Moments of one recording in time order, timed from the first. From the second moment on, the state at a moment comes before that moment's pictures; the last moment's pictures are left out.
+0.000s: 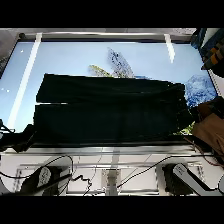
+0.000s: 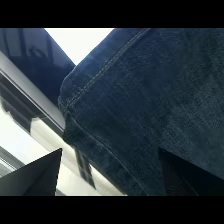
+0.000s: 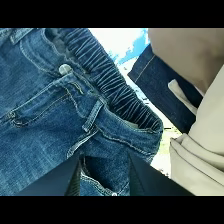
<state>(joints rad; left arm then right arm) 0.72 -0.82 0.46 1.27 -1.05 -1.65 -0.81 -1.07 1.03 -1.15 1.18 1.35</state>
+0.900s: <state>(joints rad) 0.69 -1.02 0.45 1.22 -0.77 -1.62 -0.81 -0.78 1.03 -1.23 1.34 1.40</state>
